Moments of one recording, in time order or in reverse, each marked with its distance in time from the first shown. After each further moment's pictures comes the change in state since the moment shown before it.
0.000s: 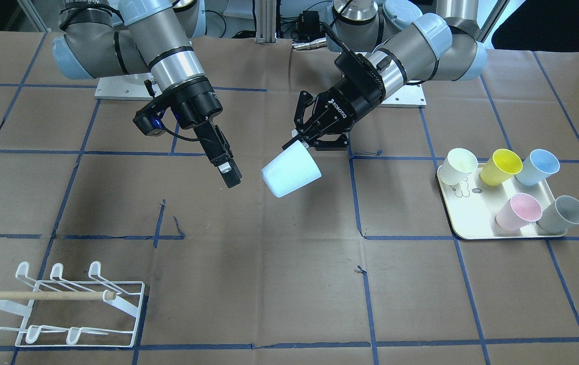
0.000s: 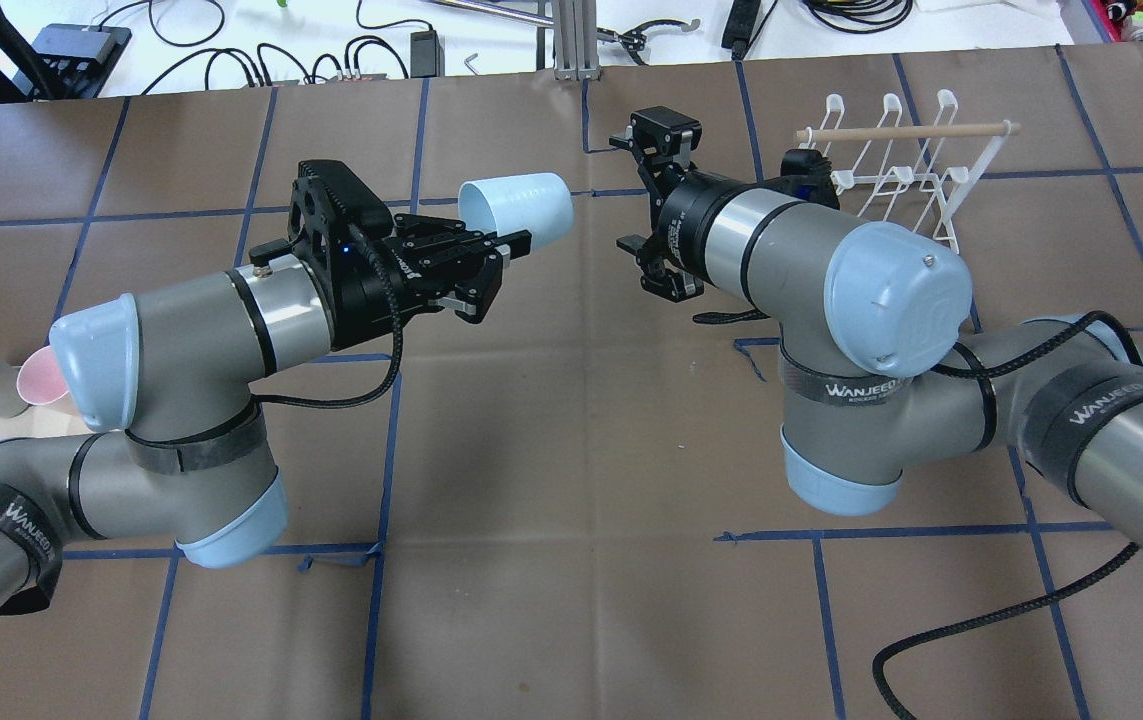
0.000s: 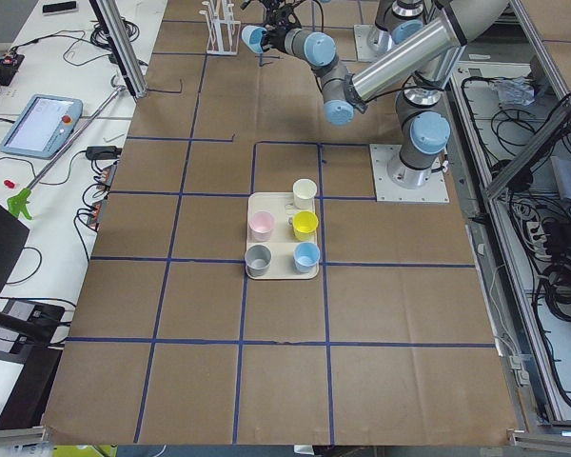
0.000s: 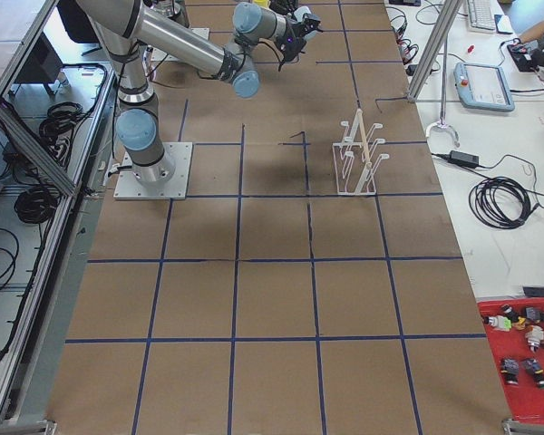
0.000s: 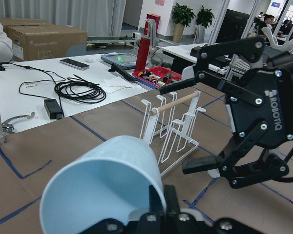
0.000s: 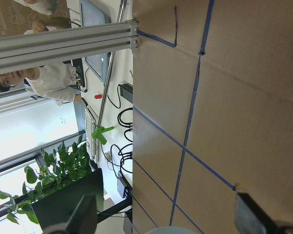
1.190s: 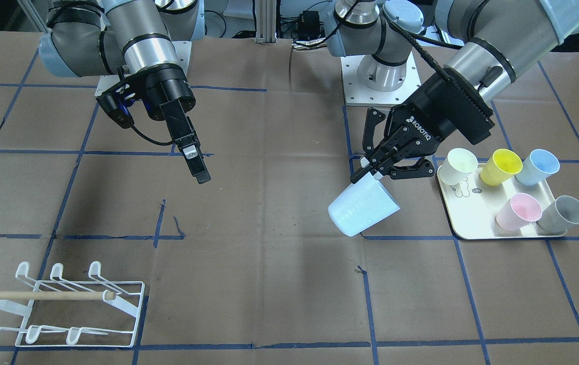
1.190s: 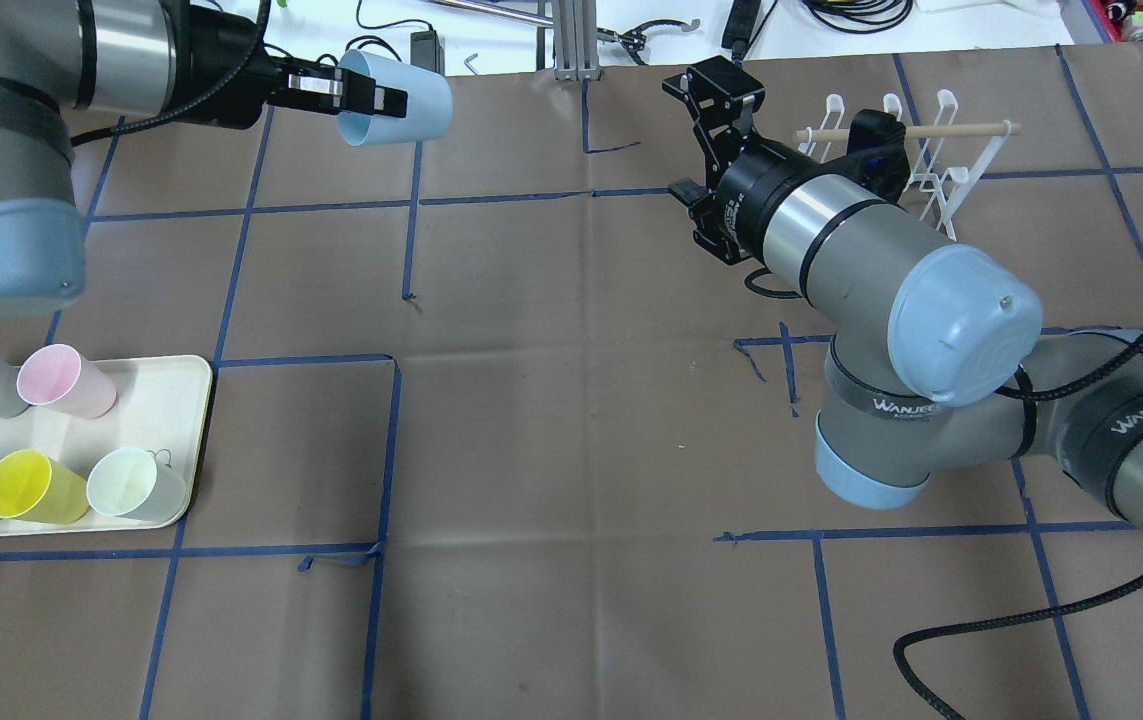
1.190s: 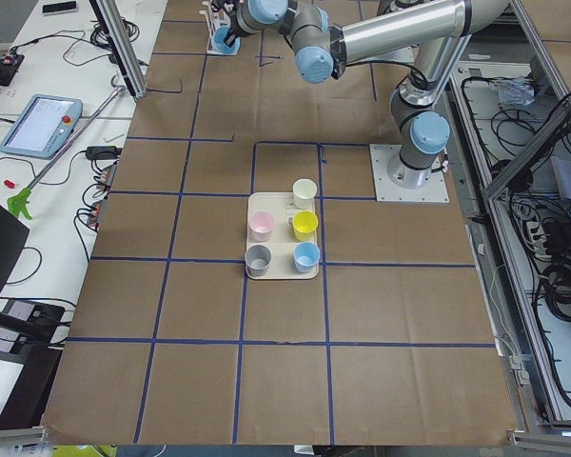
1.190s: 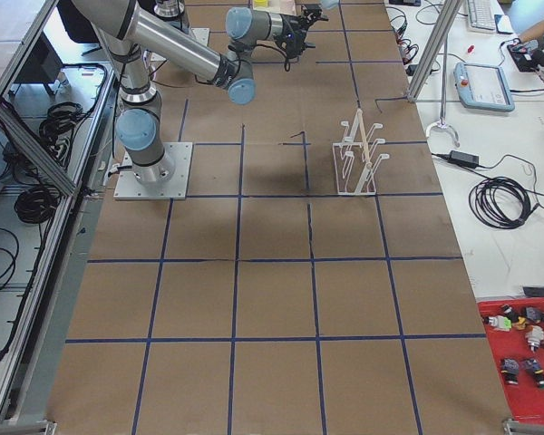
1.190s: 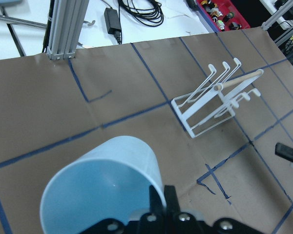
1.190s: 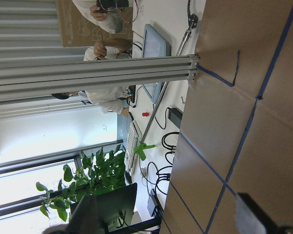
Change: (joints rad) left arm 0.120 0.017 0.448 -0.865 0.098 0.116; right arm -0.081 -0.016 0.037 -0.190 -0.008 -0.123
